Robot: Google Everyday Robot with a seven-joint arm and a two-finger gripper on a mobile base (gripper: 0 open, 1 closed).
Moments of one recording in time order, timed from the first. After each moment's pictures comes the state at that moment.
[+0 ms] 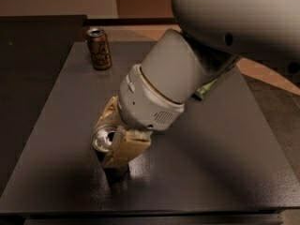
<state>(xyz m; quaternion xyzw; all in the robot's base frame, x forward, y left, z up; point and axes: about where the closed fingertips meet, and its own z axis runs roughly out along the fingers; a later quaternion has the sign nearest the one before) 0.333 0.068 0.921 -0.77 0.54 0.25 0.22</state>
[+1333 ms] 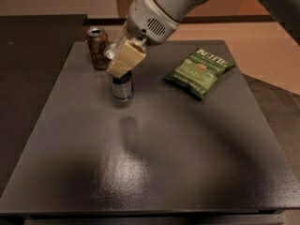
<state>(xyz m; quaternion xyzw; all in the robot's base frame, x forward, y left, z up) 0.504 0.062 0.976 -0.67 0.65 0.22 0.27</state>
